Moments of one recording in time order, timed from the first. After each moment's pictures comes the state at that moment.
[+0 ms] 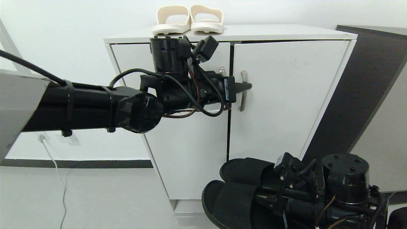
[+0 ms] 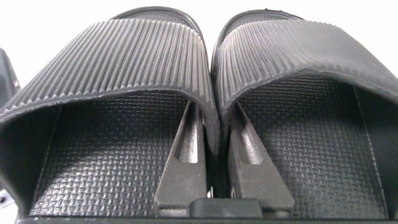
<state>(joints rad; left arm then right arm) -0.61 1.95 -1.54 -0.41 -0.49 -0.22 0.73 1.73 -0.41 -1.00 0.26 -0.08</state>
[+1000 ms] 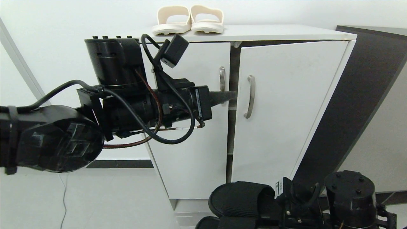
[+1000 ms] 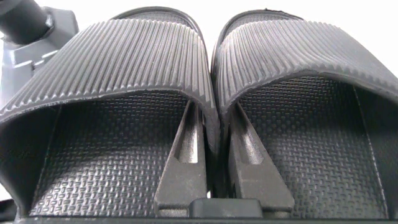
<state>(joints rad) -0.61 1.68 -1.14 -0.56 -0.50 -0.26 0.82 1.71 -0.32 -1.00 0.39 -0.09</state>
